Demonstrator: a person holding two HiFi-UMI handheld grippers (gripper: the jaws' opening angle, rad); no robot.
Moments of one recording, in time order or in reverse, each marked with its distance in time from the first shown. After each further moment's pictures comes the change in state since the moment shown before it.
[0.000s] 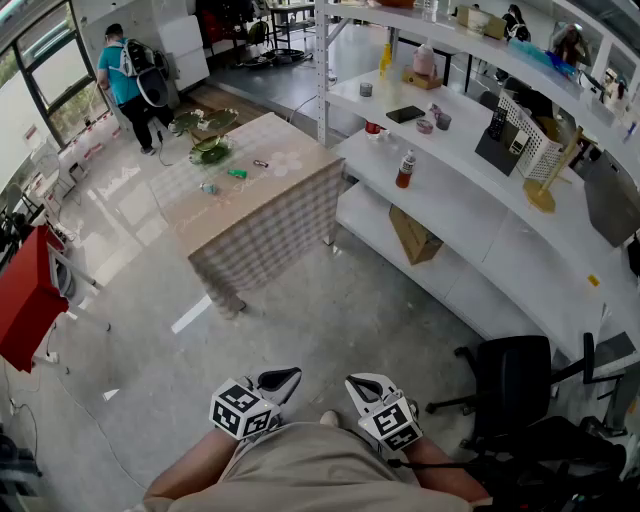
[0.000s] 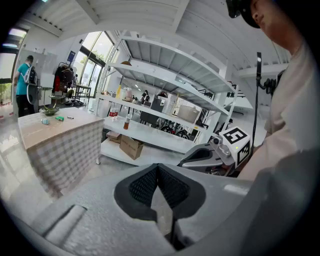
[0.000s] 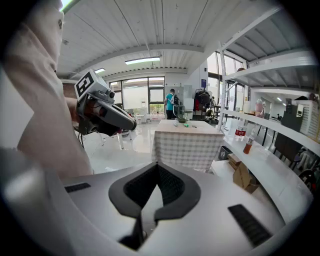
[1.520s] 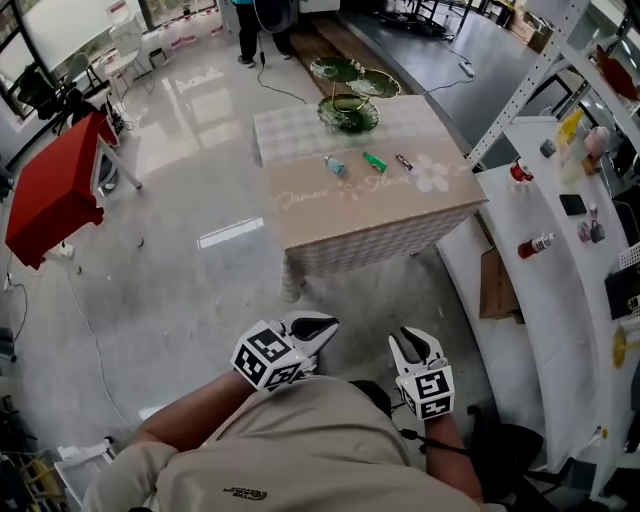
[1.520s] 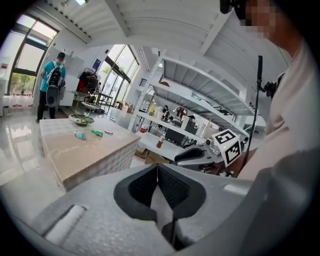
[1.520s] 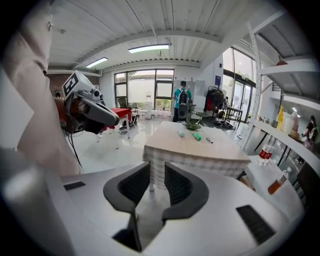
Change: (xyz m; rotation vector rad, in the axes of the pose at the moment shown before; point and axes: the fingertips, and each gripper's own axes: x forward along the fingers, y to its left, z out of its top) left arm -0.062 0.340 0.077 -0.109 -0.161 0.103; right arm 0.315 -0.081 0.182 -0.114 0.045 0.036
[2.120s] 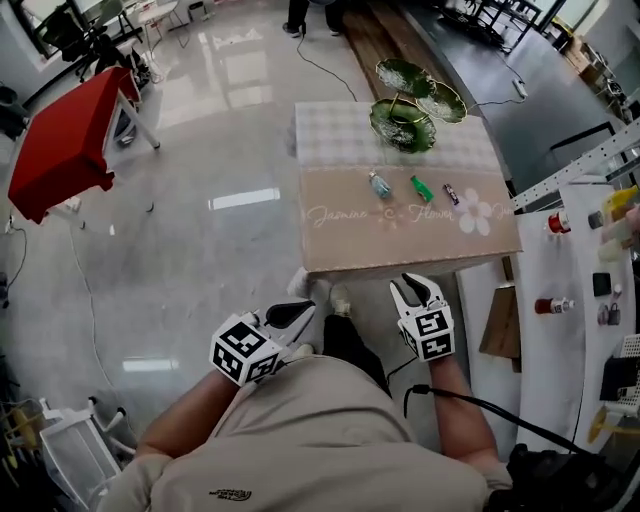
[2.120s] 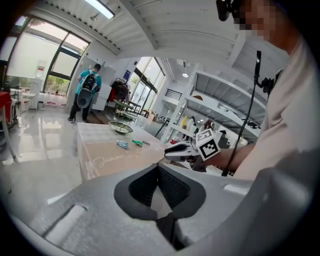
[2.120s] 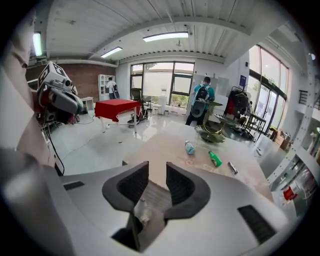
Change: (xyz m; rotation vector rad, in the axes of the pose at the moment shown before) left arm -0.046 0.175 0.033 -0.158 -0.109 0.261; right arm 0.233 -0.071 0.107 -0.180 0.057 0.145
